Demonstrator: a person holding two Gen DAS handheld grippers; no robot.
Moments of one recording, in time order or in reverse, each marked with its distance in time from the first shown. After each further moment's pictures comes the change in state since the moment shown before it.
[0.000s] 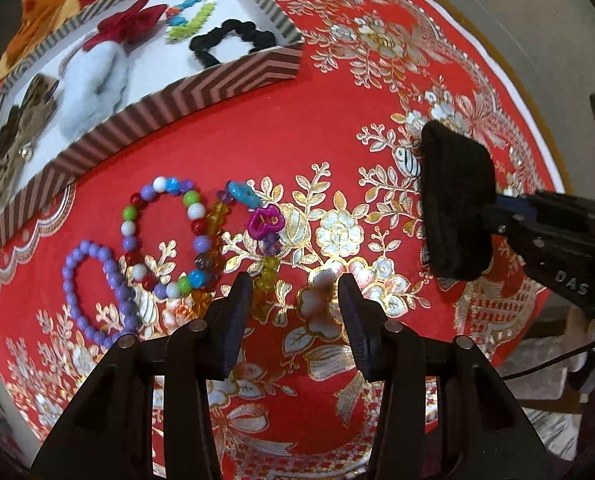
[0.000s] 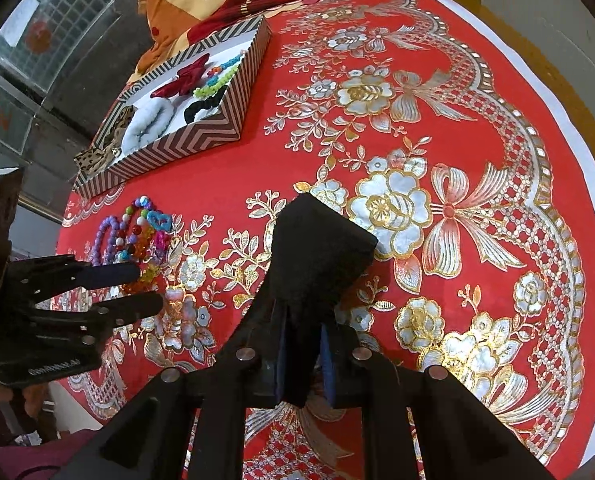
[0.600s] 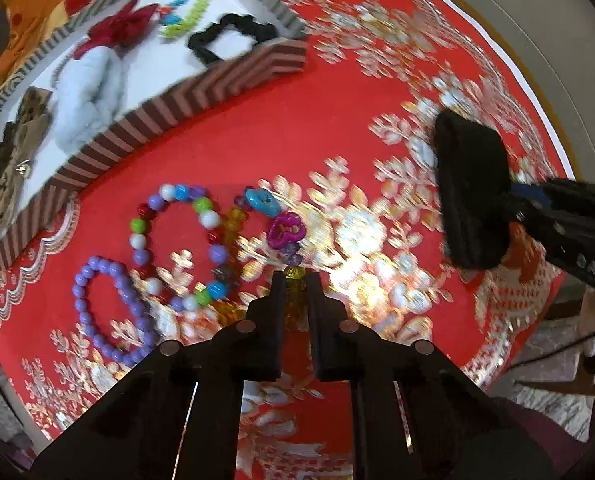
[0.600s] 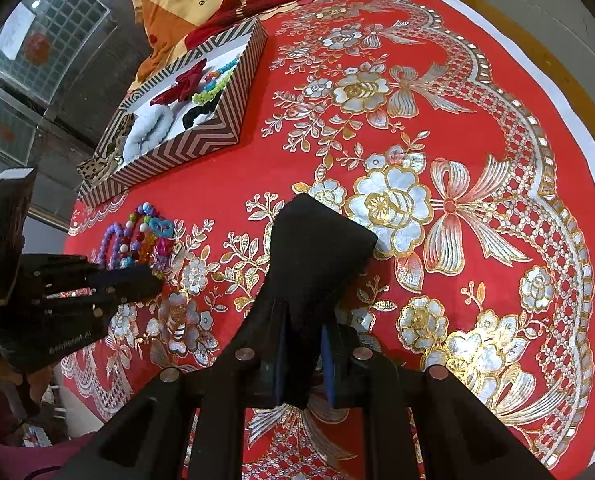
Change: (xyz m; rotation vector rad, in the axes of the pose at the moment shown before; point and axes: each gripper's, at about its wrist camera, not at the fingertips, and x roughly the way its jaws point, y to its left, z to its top) left arm 0.006 0.015 0.006 0.072 0.036 0.012; right arm 0.000 -0.003 -0.001 0.028 -0.006 0.030
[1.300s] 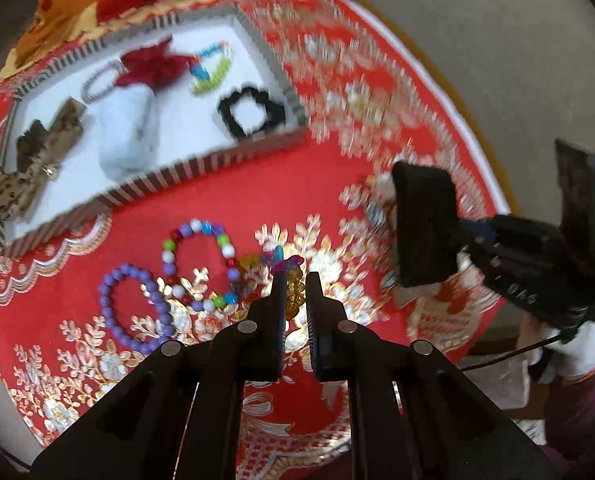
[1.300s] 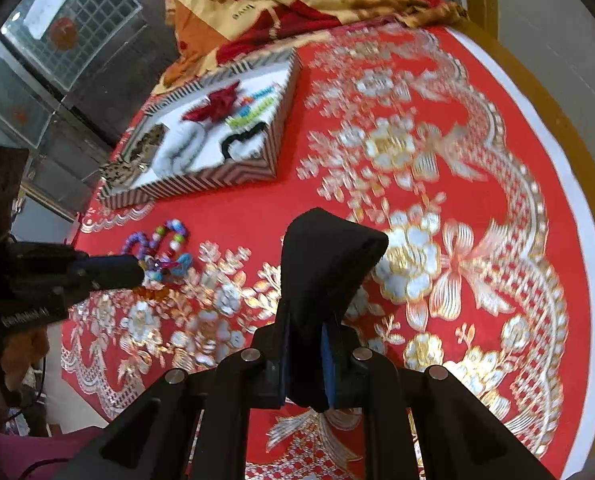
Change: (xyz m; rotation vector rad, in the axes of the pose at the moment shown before) left arm -0.079 0.033 -0.013 -0.141 -0.162 -0.172; right arm -0.030 0.030 0.020 -0.112 -0.070 -0.015
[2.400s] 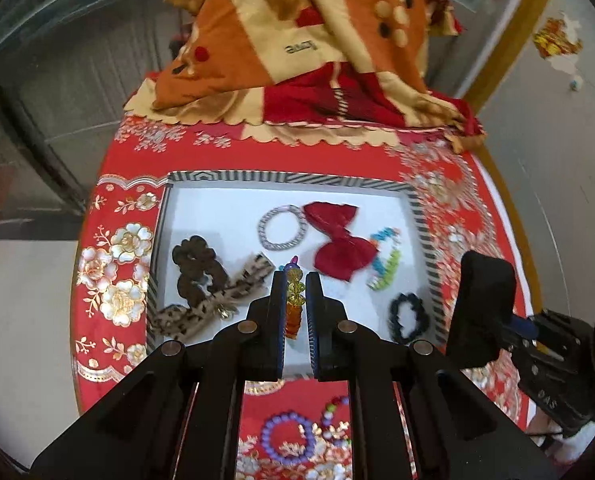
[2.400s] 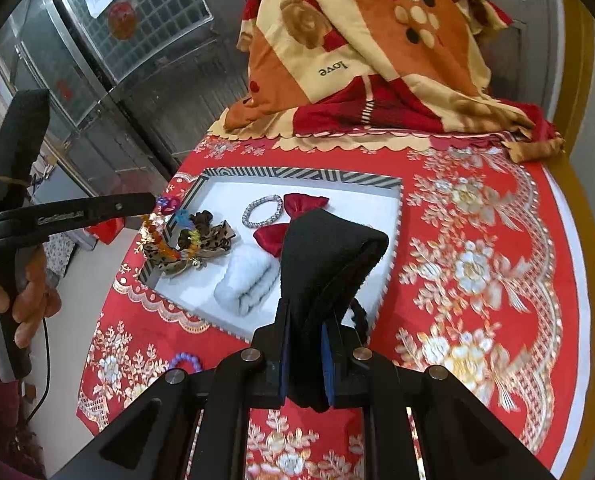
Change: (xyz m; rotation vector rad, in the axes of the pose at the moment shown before) left arm -0.079 0.129 0.114 -0.305 -0.248 0.255; right arm 0.015 0.084 0.157 -0.220 -0.080 0.072
